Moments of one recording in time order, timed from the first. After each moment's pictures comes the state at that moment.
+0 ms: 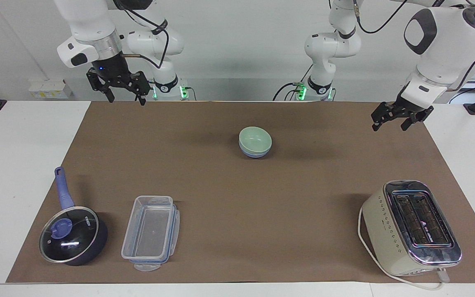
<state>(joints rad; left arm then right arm) -0.03 0.02 0.00 -1.66 -0.03 1.67 0.00 -0.01 -0.04 0.09 -1.56 0.00 1.52 0.22</state>
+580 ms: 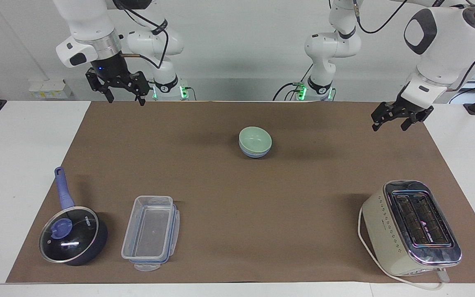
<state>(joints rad) -0.03 0.02 0.00 -1.66 -0.03 1.67 0.00 -0.01 -0.04 0.09 -1.55 0.00 1.52 0.22</state>
